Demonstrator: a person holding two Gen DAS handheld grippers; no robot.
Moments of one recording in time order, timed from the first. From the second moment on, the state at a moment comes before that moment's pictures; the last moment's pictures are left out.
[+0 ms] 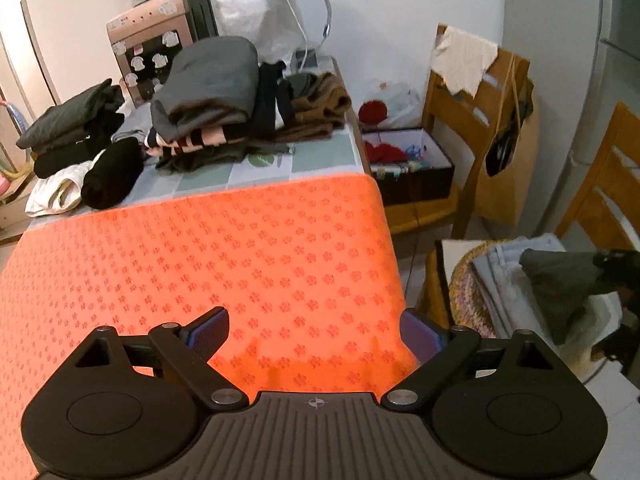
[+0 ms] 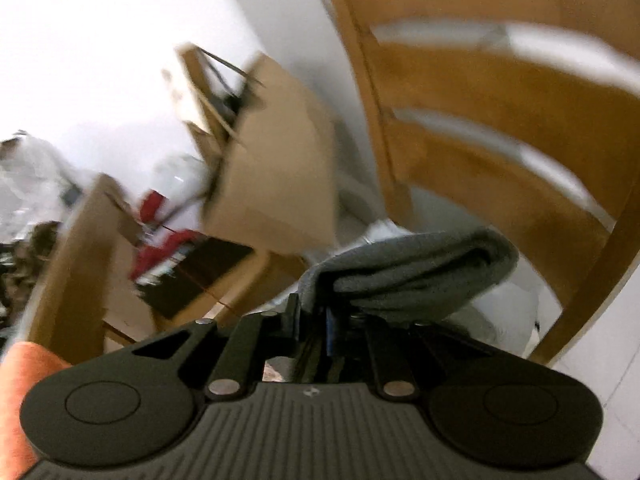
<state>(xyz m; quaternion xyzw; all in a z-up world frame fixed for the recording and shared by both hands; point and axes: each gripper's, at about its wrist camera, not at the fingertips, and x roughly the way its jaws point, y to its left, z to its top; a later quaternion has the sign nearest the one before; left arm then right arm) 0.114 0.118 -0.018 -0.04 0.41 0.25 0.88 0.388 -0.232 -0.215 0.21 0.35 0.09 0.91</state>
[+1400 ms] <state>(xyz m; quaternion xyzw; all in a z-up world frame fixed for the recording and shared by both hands) -0.263 0.378 0.044 -0.16 0.33 0.26 0.89 -0.040 0.231 0.069 -0.09 0.28 0.49 0.82</state>
